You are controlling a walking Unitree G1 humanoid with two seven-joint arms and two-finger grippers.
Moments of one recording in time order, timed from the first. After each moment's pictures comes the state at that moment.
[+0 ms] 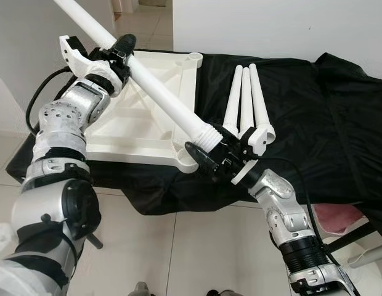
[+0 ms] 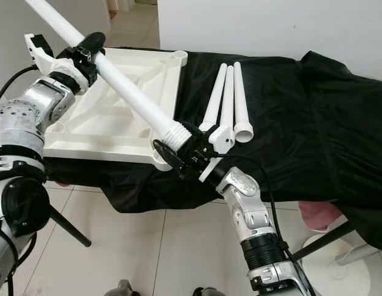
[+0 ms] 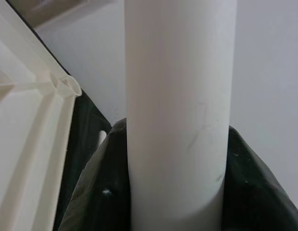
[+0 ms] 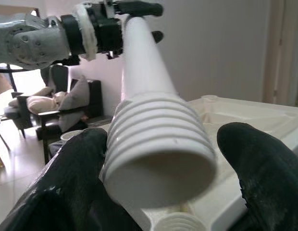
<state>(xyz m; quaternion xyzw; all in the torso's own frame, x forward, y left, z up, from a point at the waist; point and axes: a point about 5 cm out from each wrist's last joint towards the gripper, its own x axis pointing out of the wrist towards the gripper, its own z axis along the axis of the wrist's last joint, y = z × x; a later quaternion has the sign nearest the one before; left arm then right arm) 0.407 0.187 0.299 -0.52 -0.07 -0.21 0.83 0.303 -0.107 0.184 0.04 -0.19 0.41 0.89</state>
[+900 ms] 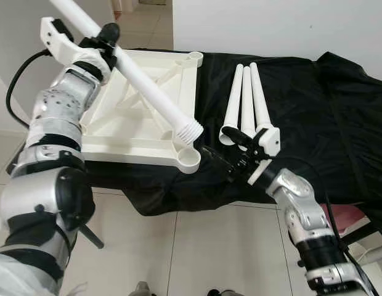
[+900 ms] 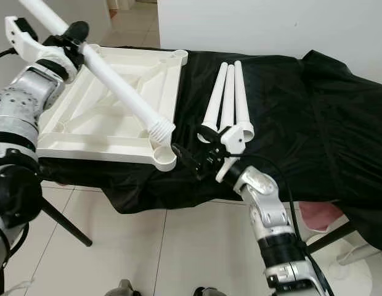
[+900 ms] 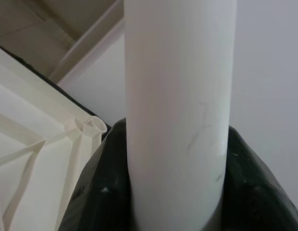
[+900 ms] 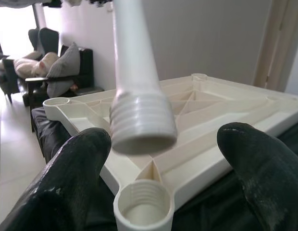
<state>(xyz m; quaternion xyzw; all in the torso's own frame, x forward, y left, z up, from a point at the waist) 0.411 0.174 0.322 -0.40 -0.12 -0.18 0.89 0.315 -0.127 0.188 -0.04 -0.15 0.41 0.90</state>
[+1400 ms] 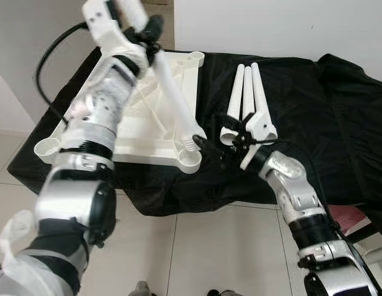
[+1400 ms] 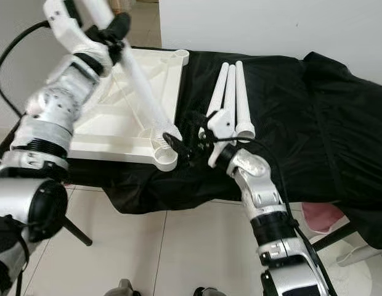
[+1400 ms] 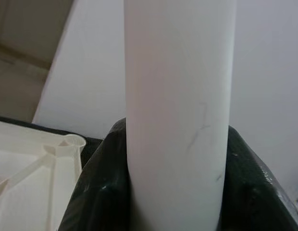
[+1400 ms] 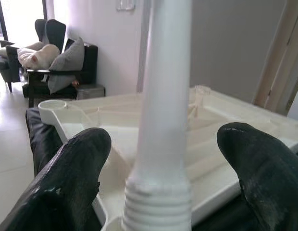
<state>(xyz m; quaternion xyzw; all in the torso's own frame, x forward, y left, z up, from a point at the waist) 0.396 0.105 0.339 -0.24 -0.18 -0.26 0.92 0.333 -0.110 0.212 -0.08 -0.17 0.42 0.89</state>
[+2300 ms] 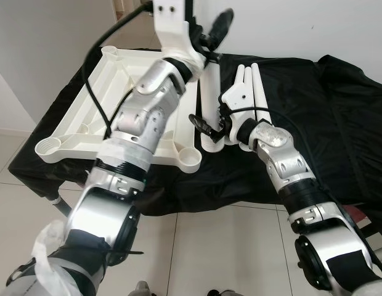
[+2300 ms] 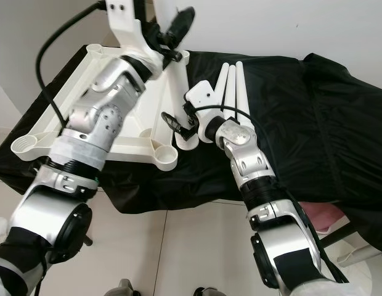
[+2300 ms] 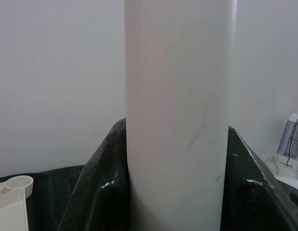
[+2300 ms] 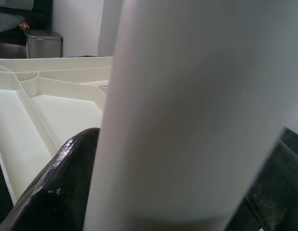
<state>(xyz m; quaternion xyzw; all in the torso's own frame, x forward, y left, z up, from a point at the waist) 0.355 0.026 0.344 -0.12 -0.24 -0.36 0.89 0.374 -0.092 0.240 -0.18 -0.11 0.34 0.91</state>
